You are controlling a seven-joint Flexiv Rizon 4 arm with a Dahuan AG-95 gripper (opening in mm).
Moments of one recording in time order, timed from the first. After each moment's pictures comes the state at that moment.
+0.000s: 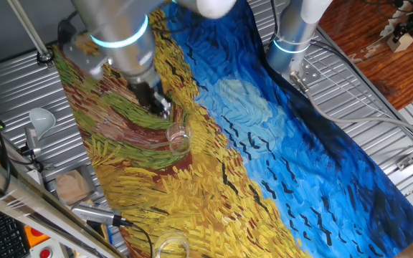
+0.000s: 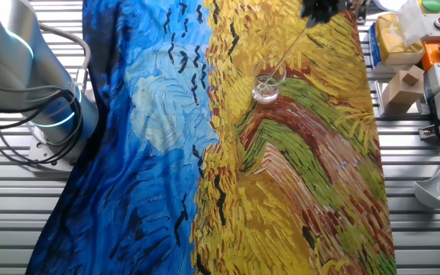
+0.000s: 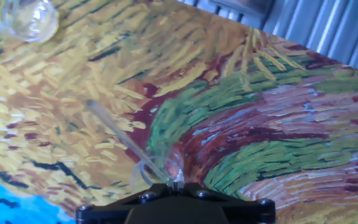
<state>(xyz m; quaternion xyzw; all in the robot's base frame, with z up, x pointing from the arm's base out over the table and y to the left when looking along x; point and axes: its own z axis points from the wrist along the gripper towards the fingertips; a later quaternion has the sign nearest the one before) 0.545 0.140 0.266 0.19 -0.98 -0.02 0.05</state>
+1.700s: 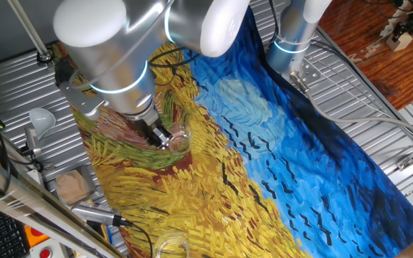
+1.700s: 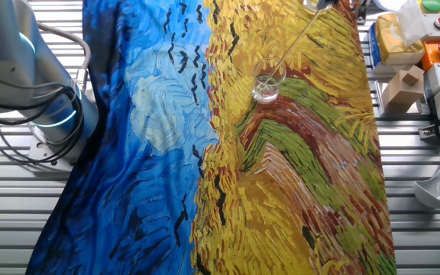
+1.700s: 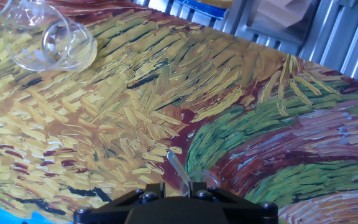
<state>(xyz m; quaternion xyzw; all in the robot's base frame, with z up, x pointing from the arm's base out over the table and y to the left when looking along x) 0.571 0.191 0.248 0.16 -0.99 -0.02 0.05</state>
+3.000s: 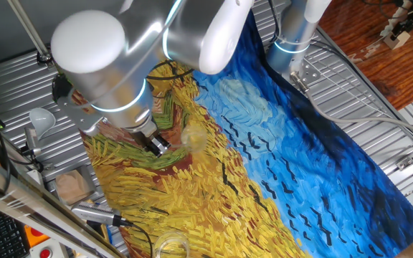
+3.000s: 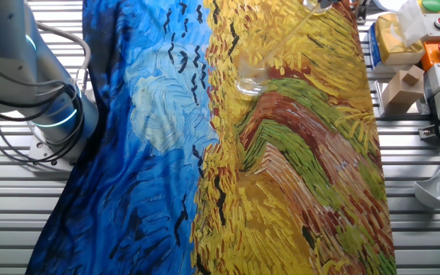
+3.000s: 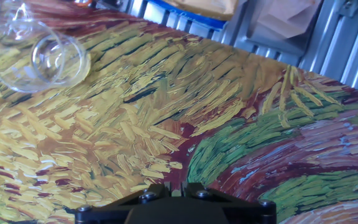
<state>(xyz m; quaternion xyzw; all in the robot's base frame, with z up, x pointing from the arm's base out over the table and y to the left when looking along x) 0.578 0.196 0.238 0.17 -0.98 0.02 0.06</state>
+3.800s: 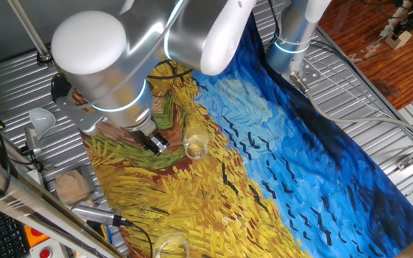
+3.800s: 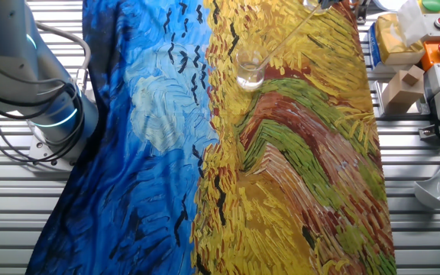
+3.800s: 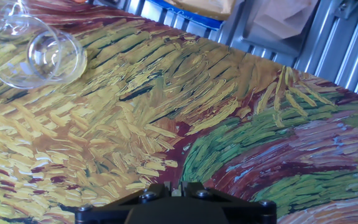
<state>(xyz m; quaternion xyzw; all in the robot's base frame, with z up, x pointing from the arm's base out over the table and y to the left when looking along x) 0.578 0.191 0.242 0.17 -0.98 0.01 0.06</state>
